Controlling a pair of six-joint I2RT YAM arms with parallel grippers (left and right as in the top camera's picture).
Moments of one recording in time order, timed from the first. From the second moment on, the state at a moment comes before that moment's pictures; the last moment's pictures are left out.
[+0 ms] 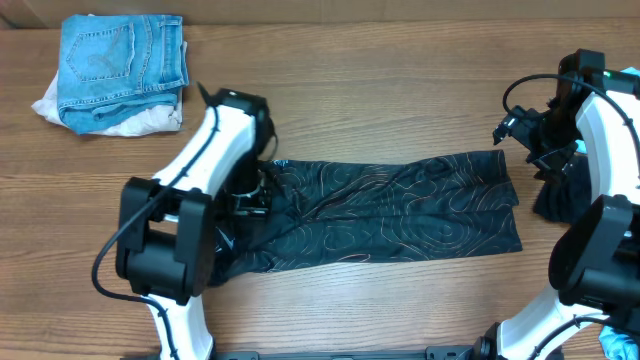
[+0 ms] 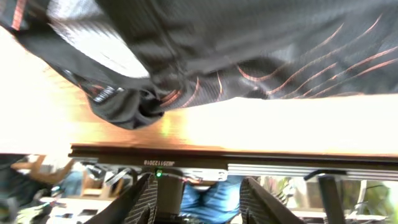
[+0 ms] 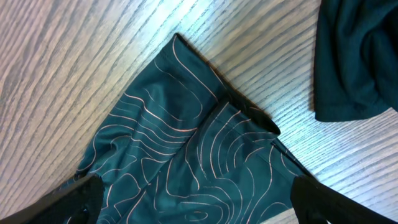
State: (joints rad) left arm -0.29 2.02 1.50 -1.65 0.06 -0.24; right arm -0.26 1.91 1.63 -1.25 -0.09 0.47
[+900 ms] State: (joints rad) left arm -0.27 2.02 1.47 -1.31 0.03 -0.32; right arm -0.05 1.91 1.38 -1.10 -0.28 0.34
